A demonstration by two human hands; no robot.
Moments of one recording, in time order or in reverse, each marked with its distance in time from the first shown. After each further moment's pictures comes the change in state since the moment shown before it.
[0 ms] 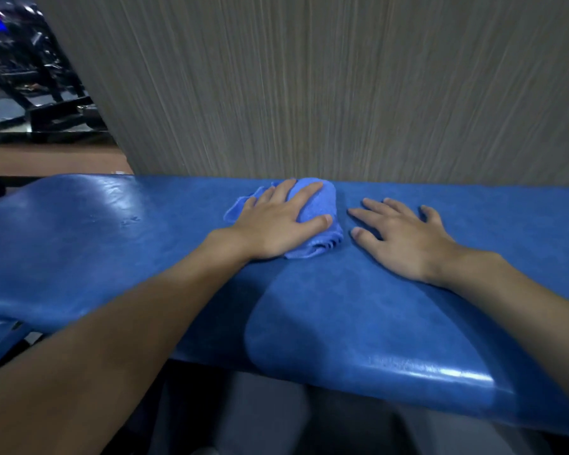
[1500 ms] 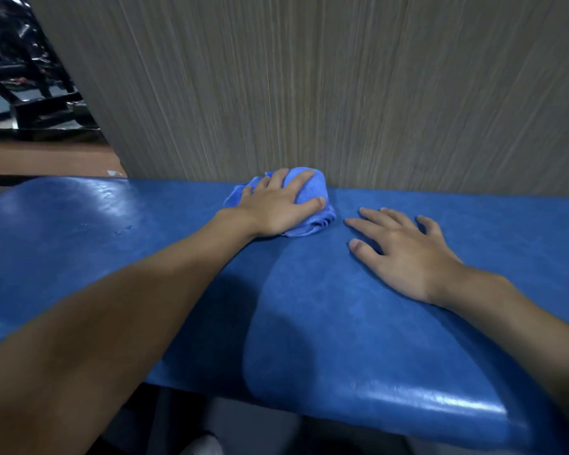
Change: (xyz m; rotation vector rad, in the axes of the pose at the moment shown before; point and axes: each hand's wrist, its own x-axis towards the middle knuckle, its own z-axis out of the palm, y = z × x) left_hand 0.058 -0.028 -0.005 0.025 -0.003 -0.047; right_hand 0.004 -0.014 0.004 0.031 0.010 -0.016
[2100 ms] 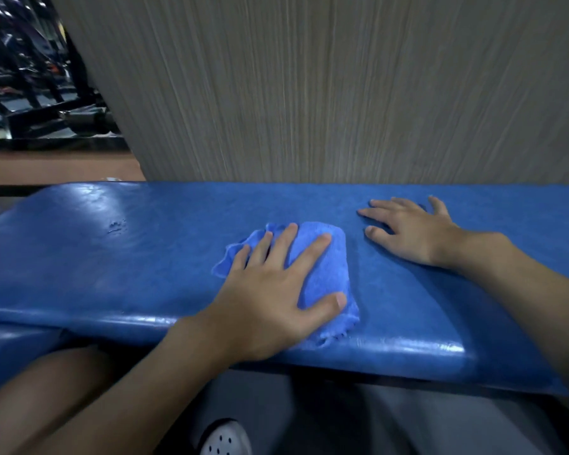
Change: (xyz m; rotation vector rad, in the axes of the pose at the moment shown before) left_hand -0.190 -0.001 -0.005 0.044 -0.018 0.171; right_hand -0.002 -0.016 -0.017 -0.071 -0.073 0.092
